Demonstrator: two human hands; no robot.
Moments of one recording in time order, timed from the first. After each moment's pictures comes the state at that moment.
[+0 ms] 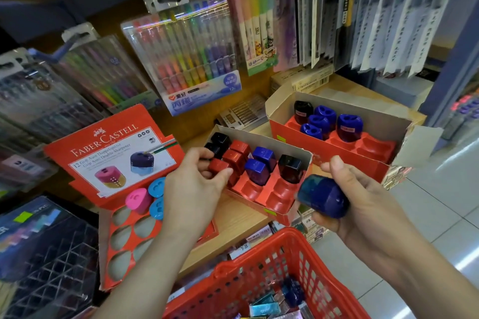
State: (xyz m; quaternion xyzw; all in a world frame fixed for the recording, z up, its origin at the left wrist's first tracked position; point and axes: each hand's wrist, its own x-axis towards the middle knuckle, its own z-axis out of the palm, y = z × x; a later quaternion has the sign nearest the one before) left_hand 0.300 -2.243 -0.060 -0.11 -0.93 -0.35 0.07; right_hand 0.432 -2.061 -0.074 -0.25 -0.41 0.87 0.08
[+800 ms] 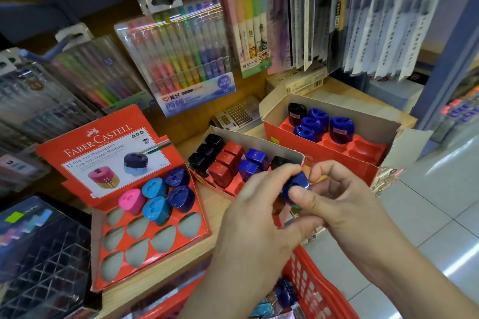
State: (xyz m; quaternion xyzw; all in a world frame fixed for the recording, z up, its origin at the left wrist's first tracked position) left_hand 0.387 -2.202 -0.041 -0.34 -0.85 -0.39 -0.06; right_hand 0.434 -2.063 -0.074 -0.16 -0.56 0.80 0.12
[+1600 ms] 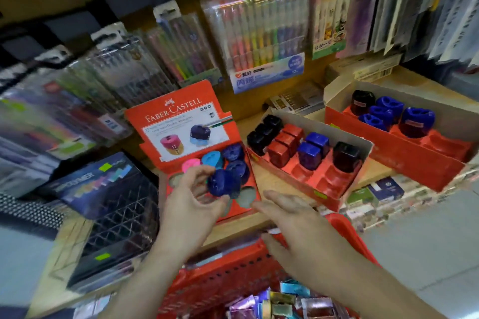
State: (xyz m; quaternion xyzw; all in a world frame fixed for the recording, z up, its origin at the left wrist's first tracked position) left_hand 0.340 -2.339 -0.056 -0.08 -0.86 -0.51 -0.01; right_hand 0.413 -2.165 -0.076 0.11 -0.93 0.34 -0.02
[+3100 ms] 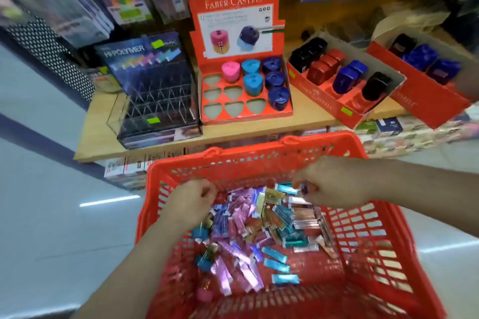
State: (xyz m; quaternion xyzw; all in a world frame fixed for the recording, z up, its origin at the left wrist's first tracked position) left_hand 0.460 -2.468 -0.142 0.00 -0.96 -0.20 -0.20; right_hand 0.455 -2.196 -0.057 0.25 -0.91 0.00 -0.34
